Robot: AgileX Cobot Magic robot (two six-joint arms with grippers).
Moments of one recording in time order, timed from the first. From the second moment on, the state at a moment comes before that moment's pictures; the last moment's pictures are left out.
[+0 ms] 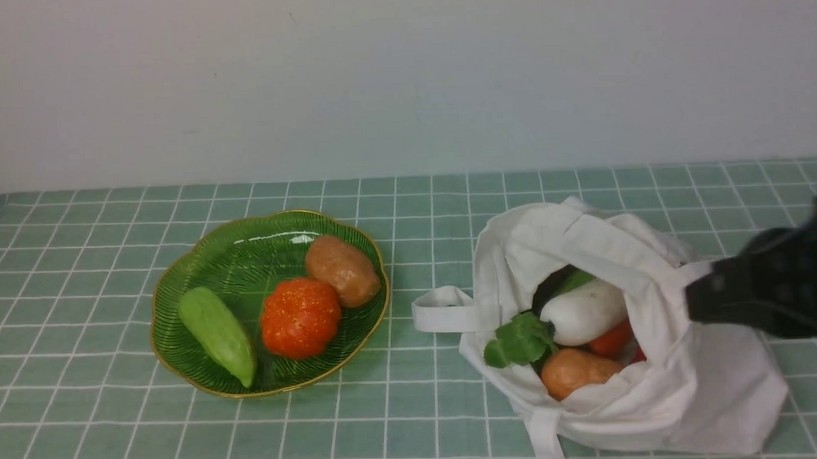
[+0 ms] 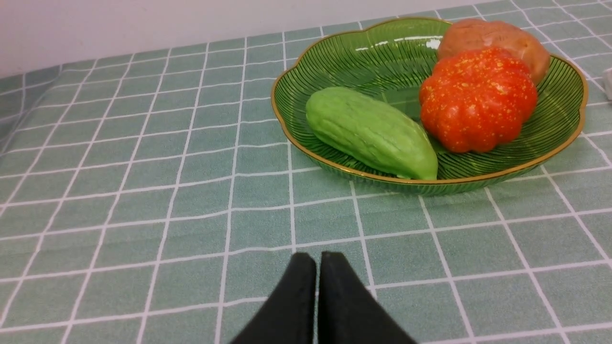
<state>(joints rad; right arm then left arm) 0.38 1.10 -0.99 0.32 0.99 0.06 -0.06 -0.01 0.03 -0.02 0.39 0.11</state>
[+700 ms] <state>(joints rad) 0.34 1.64 -1.04 0.25 0.77 0.32 -0.06 -0.01 0.03 -0.02 0.39 0.11</state>
